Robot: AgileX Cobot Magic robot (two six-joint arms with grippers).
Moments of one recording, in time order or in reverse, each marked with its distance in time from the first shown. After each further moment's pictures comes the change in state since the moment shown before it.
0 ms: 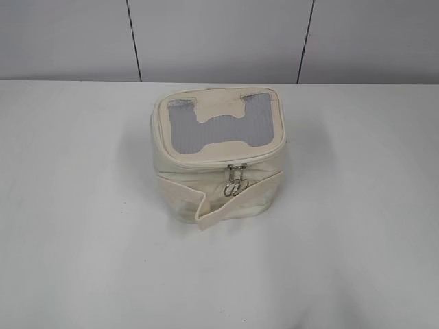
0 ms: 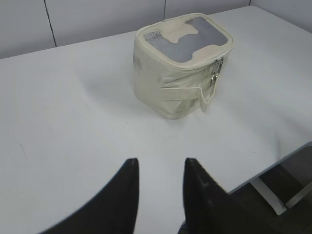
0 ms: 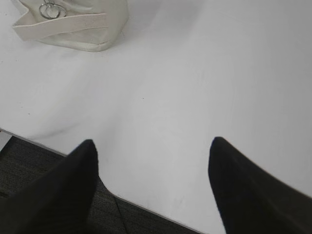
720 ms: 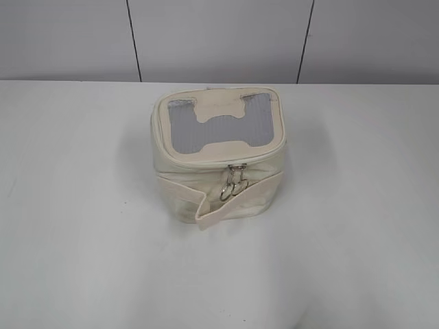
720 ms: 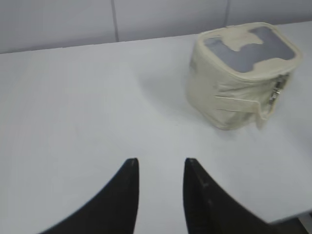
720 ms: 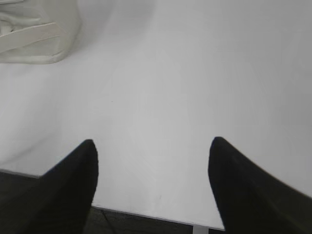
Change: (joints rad) left arm 0.266 0.000 0.000 0.000 -0.001 0.001; right arm -0.217 -0.016 0.000 0.001 -0.001 0.000
